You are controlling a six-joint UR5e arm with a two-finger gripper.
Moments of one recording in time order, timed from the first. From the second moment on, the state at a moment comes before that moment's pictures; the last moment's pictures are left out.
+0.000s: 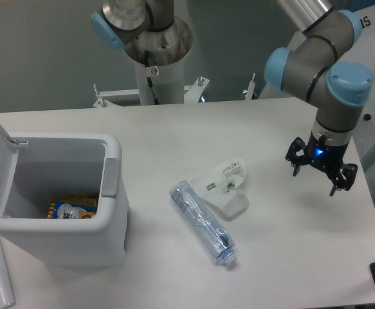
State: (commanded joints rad) arm 2.82 -2.03 -1.55 -0.94 1.44 1.48
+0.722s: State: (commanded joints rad) arm 2.87 -2.02 -1.61 -0.93 1.23 1.48
